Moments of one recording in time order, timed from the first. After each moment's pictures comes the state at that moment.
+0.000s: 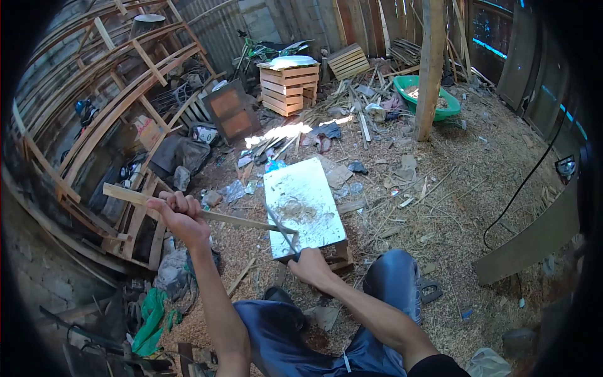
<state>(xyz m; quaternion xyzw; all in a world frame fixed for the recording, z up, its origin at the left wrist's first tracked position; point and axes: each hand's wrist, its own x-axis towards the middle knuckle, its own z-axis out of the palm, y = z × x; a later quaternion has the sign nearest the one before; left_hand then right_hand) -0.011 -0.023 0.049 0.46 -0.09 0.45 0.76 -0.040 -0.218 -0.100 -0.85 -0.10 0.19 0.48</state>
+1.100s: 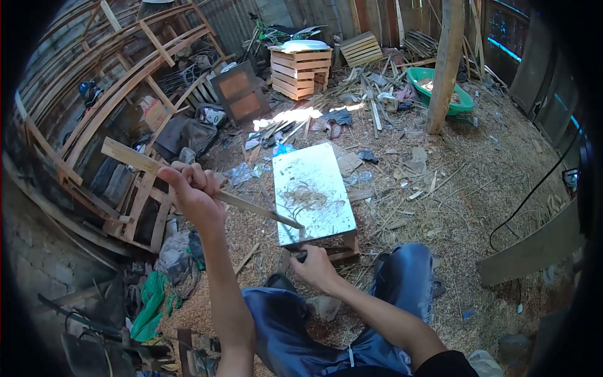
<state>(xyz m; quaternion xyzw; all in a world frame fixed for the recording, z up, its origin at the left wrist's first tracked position) -0.015 -0.052 0.061 0.52 -0.11 0.42 0.74 -0.063 -0.208 -0.104 -0.81 -0.08 0.20 0.55</state>
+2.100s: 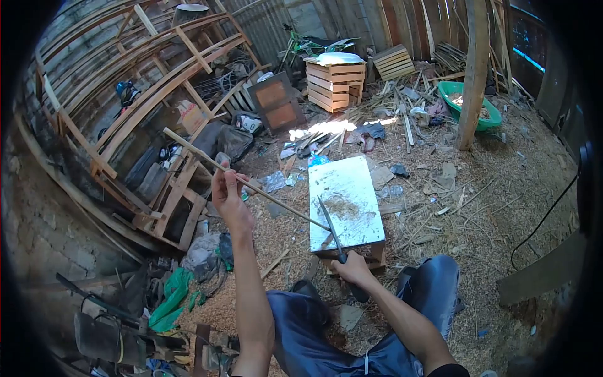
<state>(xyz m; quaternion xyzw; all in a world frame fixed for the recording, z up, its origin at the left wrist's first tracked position) -0.002 0.006 0.019 0.57 -0.05 0.47 0.67 -0.037 -0.209 -0.180 -0.85 -0.04 0.21 0.49</state>
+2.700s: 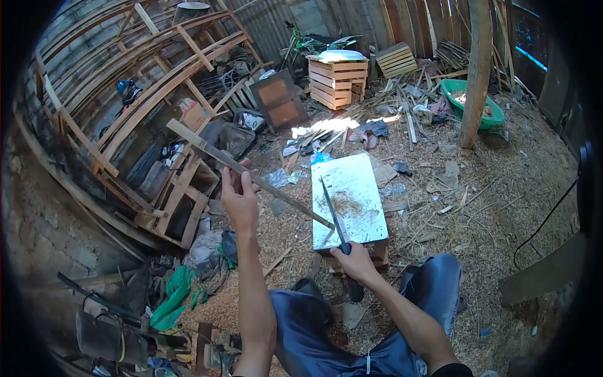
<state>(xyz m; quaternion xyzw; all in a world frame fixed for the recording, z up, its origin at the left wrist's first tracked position) -0.011 -0.010 0.025 0.74 0.02 0.45 0.50 -0.042 -0.216 -0.125 -0.72 -0.02 0.24 0.65</state>
